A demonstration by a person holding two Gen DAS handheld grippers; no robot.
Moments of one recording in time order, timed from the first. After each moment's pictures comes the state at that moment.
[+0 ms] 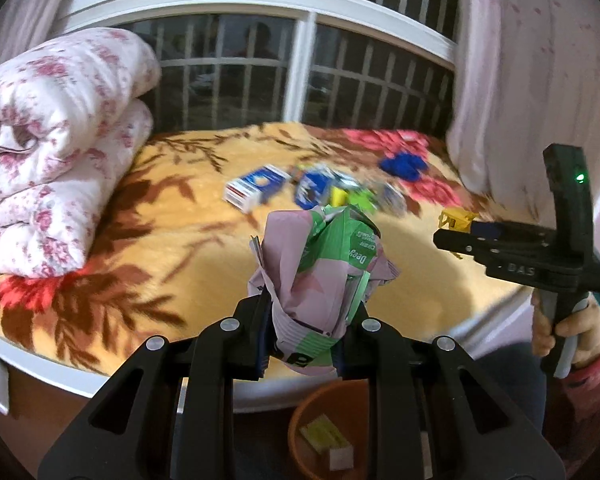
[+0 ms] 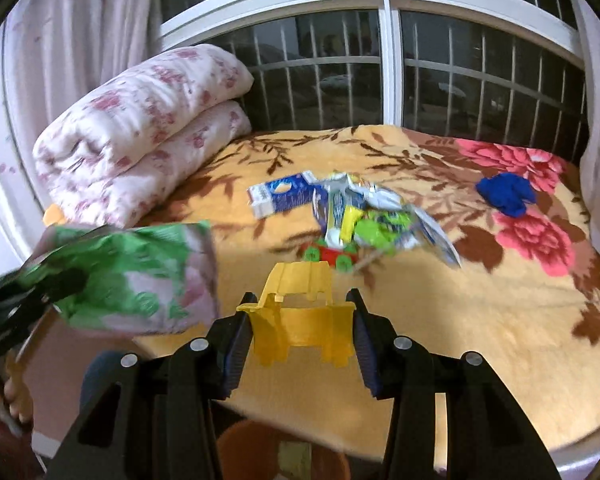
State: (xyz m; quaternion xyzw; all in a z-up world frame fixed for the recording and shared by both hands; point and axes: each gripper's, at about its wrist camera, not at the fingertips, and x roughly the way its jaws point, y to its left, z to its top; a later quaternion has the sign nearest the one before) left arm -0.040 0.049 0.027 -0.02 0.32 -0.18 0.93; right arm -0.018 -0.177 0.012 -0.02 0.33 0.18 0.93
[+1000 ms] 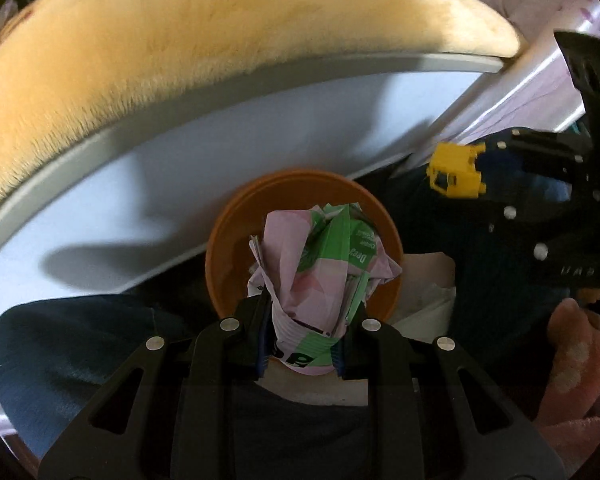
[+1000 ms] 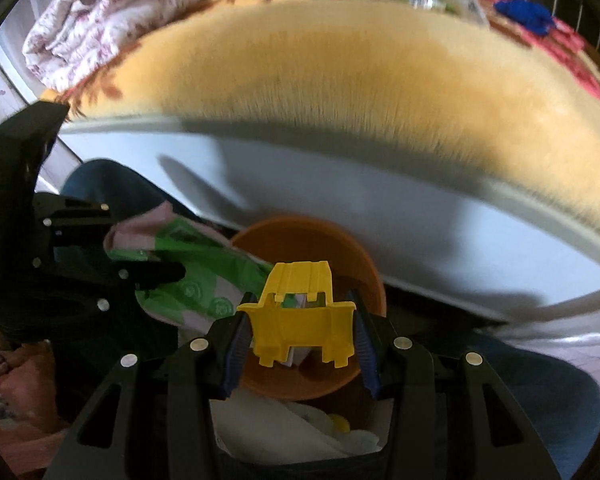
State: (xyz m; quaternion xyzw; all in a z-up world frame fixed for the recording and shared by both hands) left arm -0.060 -0.032 -0.163 0.09 0.58 -0.28 0.76; right arm -0.087 -0.184 -0.166 -0.03 0.54 0.19 0.82
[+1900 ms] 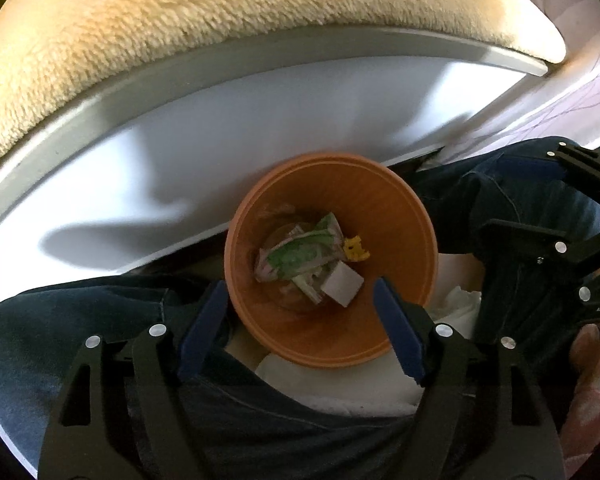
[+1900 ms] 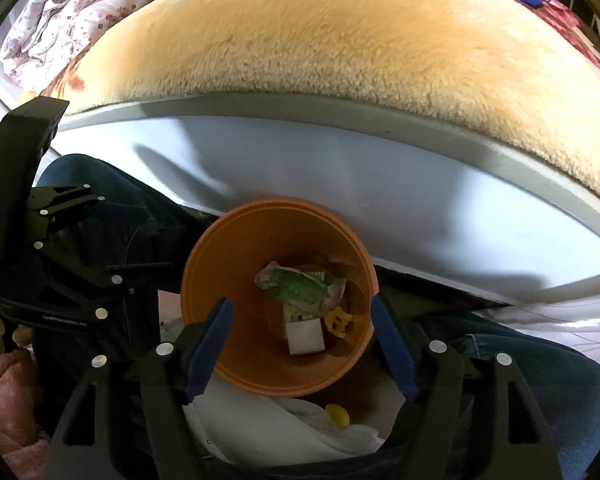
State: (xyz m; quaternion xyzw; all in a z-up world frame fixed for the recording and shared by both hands) left arm -0.041 -0.029 -0.183 0.09 0.61 -0.24 0.75; right arm -0.077 -0.190 -0.175 -0.02 0.56 0.16 0.81
